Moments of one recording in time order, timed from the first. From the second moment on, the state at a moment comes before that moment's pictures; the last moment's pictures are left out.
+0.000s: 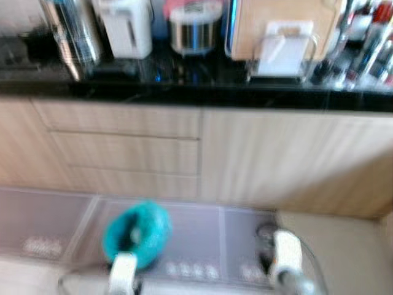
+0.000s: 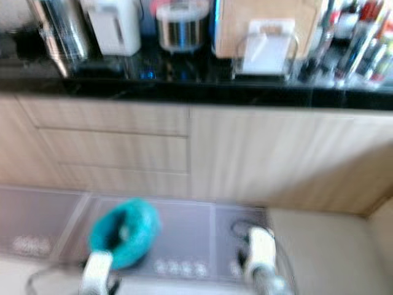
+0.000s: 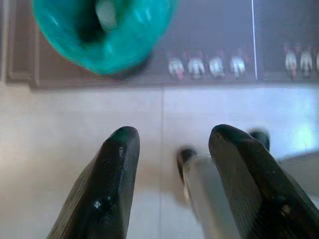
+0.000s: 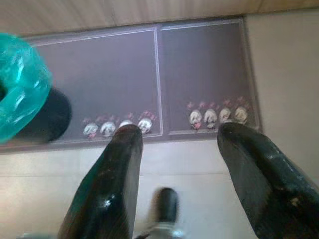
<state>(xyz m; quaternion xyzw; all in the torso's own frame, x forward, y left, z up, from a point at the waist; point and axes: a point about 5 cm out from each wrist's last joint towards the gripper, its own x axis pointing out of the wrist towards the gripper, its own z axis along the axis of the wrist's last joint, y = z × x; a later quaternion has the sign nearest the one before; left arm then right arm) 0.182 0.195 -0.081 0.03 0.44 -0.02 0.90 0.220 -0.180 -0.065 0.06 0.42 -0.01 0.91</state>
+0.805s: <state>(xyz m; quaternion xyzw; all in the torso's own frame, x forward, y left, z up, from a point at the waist) 0.187 0.188 -0.080 0.02 0.43 -0.02 0.90 0.216 -0.193 -0.066 0.05 0.42 -0.03 0.91</state>
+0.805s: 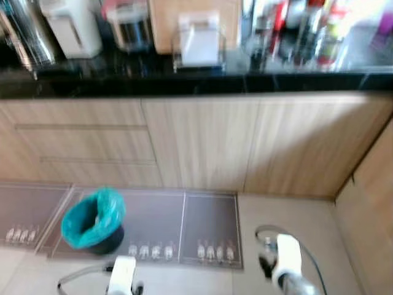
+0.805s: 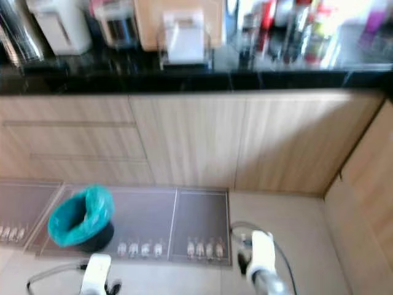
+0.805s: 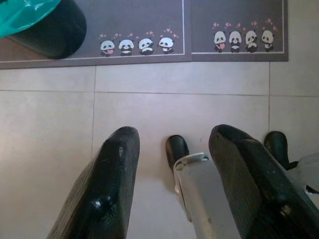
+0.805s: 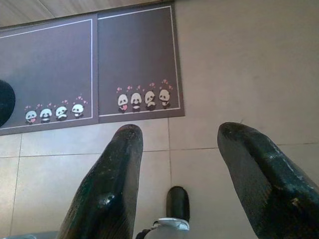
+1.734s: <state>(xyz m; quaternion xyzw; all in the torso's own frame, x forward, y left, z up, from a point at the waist) 0.191 0.193 -0.077 0.02 0.42 -0.01 0.91 0.217 -0.186 -0.066 0.06 0.42 -0.02 0.91</state>
